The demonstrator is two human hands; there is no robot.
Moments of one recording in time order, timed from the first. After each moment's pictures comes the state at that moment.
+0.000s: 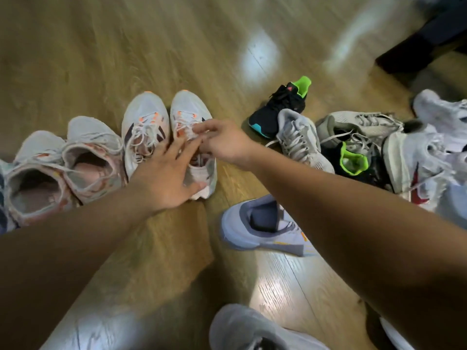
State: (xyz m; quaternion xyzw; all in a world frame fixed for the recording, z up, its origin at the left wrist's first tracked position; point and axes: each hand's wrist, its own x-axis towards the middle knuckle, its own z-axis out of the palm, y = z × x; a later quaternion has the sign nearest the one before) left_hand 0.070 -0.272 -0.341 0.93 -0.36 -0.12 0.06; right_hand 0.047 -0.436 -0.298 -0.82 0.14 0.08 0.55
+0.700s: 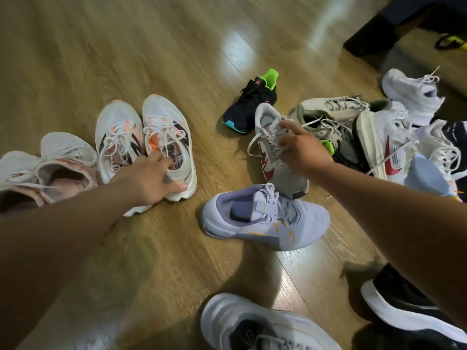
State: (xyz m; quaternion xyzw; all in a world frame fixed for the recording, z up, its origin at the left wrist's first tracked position) left_hand 0.080 -0.286 -0.334 0.91 -0.33 -0.25 -0.01; right_hand -0.074 -0.603 -0.319 -0.98 0.18 0.01 0.09
